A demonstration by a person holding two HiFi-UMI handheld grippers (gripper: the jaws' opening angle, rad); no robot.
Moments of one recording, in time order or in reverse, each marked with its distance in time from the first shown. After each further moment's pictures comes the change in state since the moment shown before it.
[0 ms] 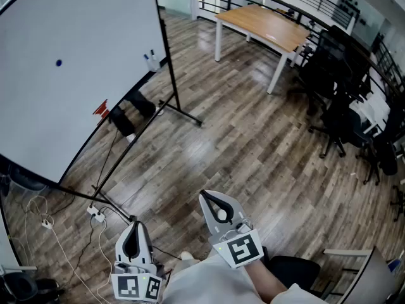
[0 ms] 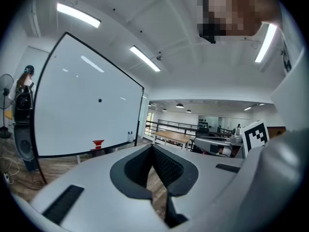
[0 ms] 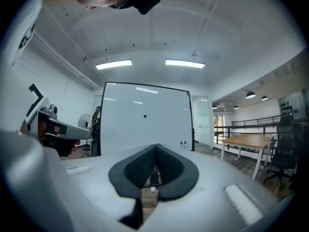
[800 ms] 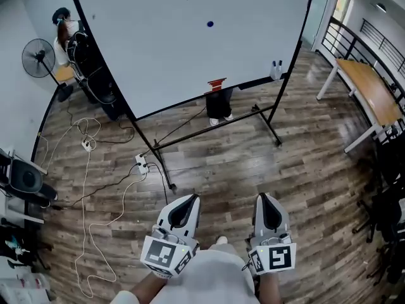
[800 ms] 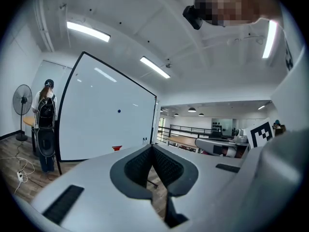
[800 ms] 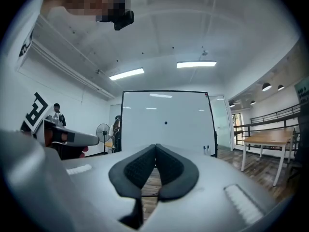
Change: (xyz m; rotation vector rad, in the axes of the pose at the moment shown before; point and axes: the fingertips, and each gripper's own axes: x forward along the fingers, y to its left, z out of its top) left arm -0.039 0.089 0.020 0.001 -0.063 0.029; right arm 0.042 0.103 0.003 -0.058 -0.051 0.102
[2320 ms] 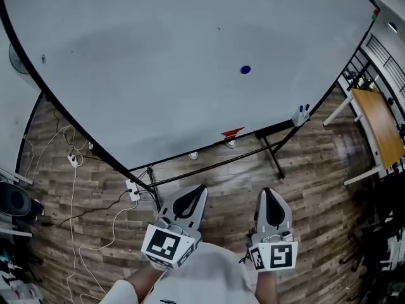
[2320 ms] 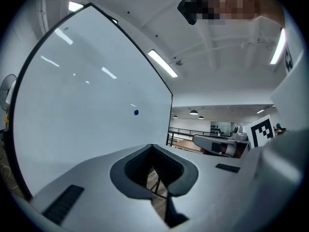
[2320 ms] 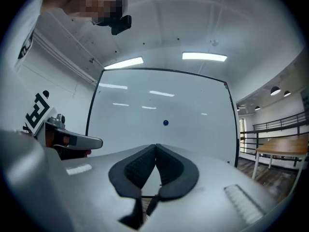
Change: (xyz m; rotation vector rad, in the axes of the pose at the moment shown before) left arm 0.287 0.242 0.072 -0.017 -0.019 -0.051; right arm 0.378 -0.060 -0.001 -0.056 -0.004 0.000
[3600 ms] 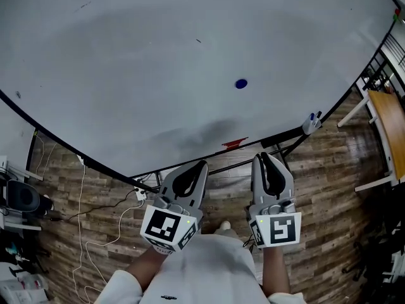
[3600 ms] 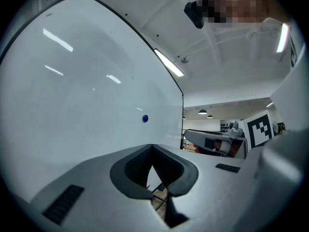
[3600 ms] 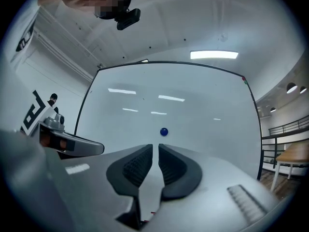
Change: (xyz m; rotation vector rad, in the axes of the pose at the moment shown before) left arm 0.112 0.044 0.044 0.036 -0.032 0.100; right arm 0.141 -0.048 0.029 -0.034 -0.076 0.150
